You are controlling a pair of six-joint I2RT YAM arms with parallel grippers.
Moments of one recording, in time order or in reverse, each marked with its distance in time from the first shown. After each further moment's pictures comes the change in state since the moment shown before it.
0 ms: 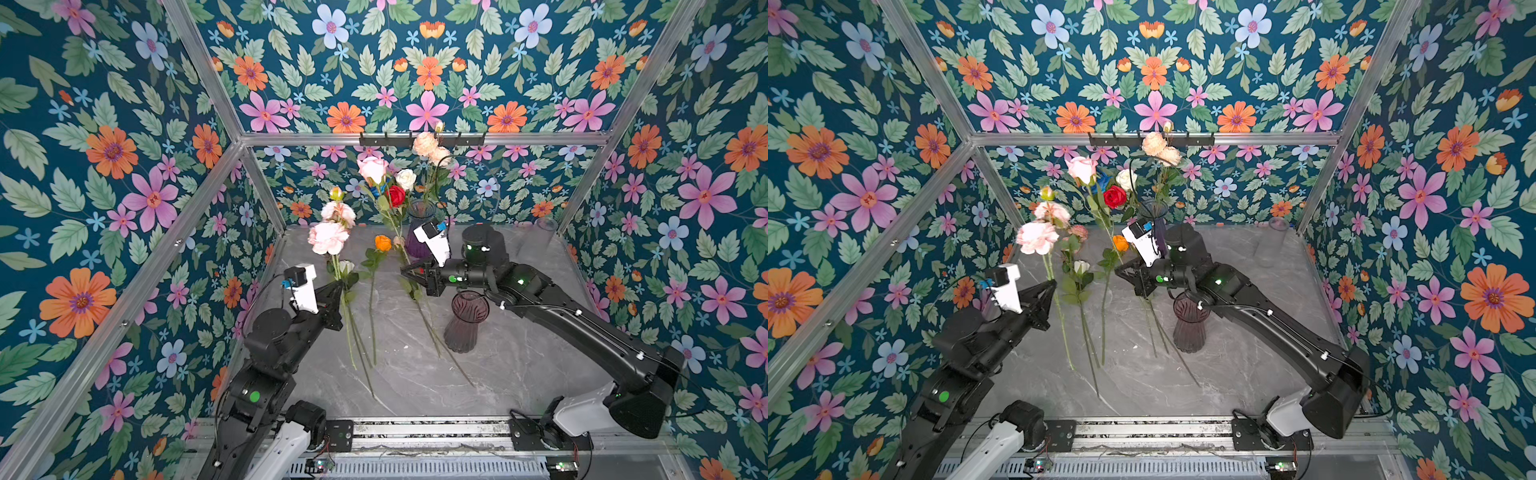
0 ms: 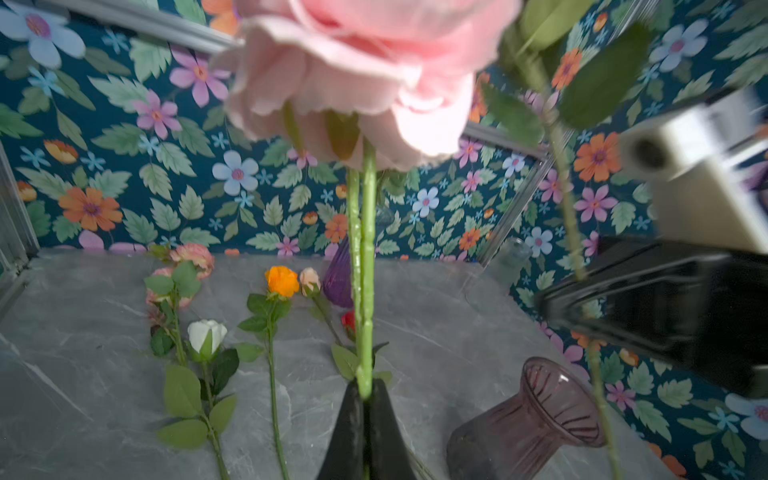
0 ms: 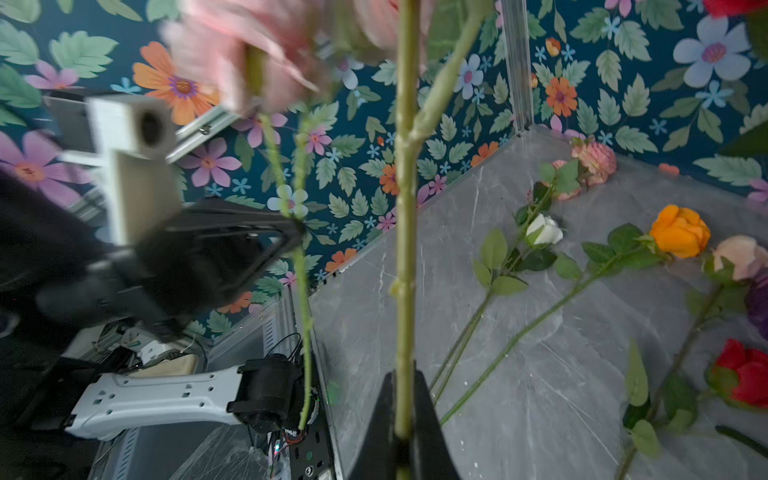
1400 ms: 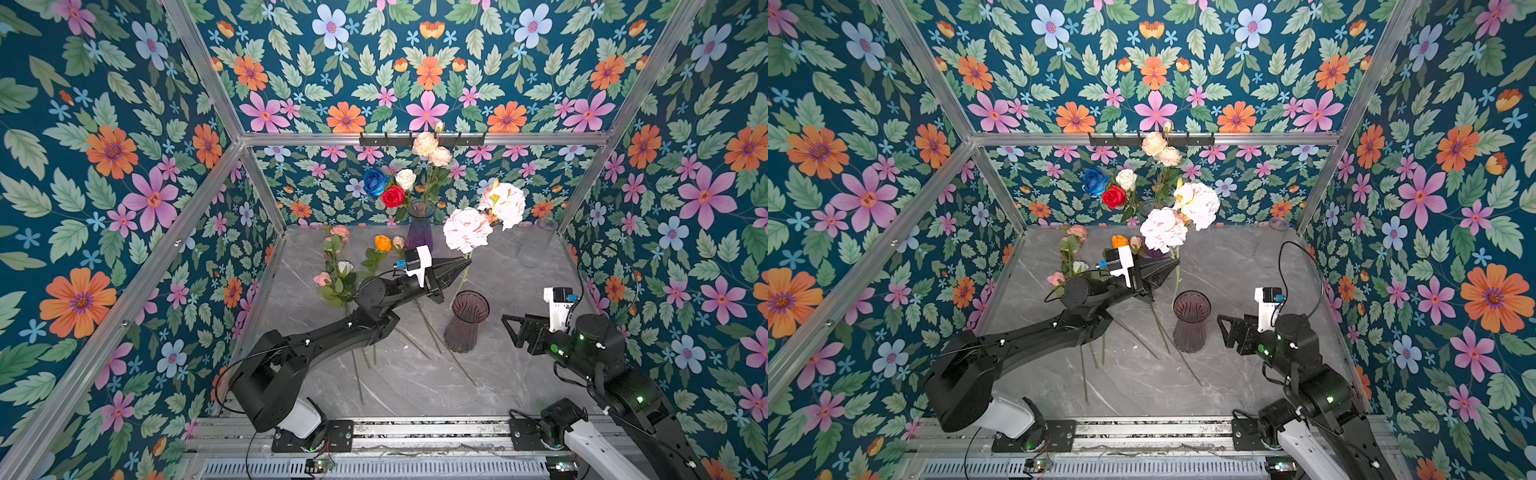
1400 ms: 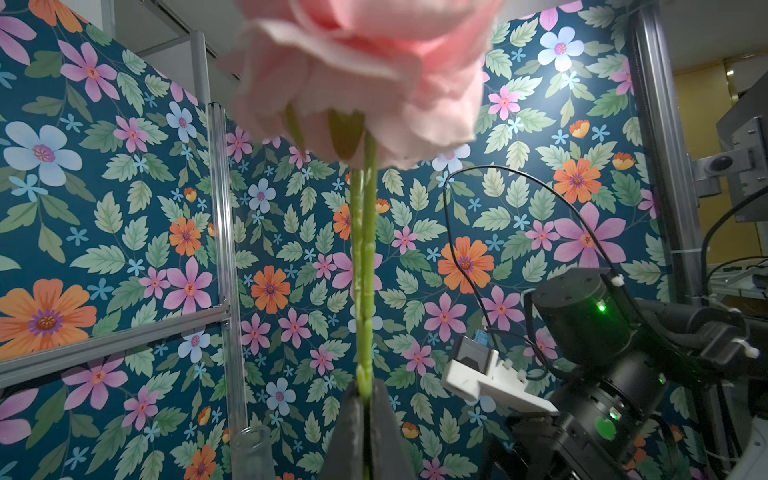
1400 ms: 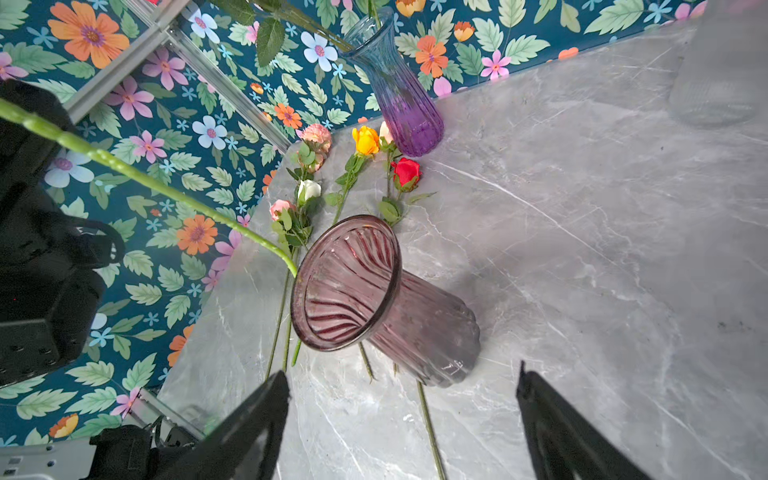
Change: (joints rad) left arm -0.419 1.063 0.140 1.610 0.480 0.069; right arm -0.359 -1.023 -0.719 -0.349 0.312 0.209
